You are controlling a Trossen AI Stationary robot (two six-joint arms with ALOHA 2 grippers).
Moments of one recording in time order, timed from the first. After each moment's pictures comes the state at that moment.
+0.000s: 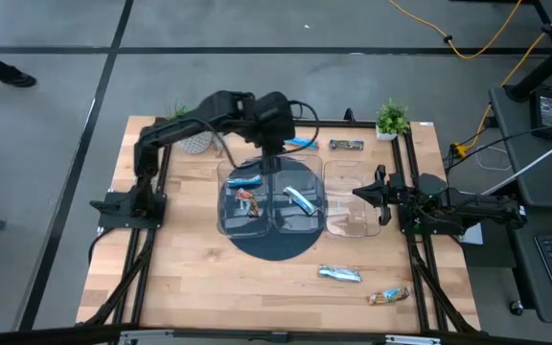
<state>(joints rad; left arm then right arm) 0.22 1.94 2.35 -1.37 -0.06 0.14 -0.08 0.02 0.01 0.03 0.00 0.20</state>
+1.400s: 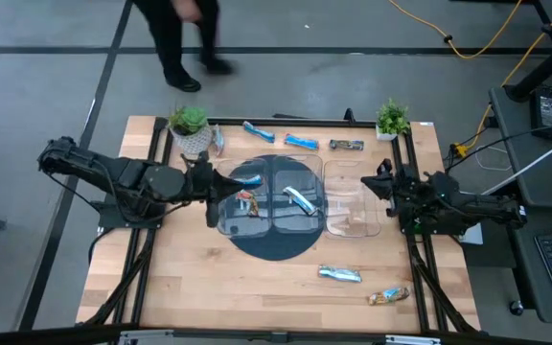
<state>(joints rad) -0.31 1.02 1.06 -0.36 -0.54 -0.31 -0.08 0.02 0.01 0.31 0.06 0.36</state>
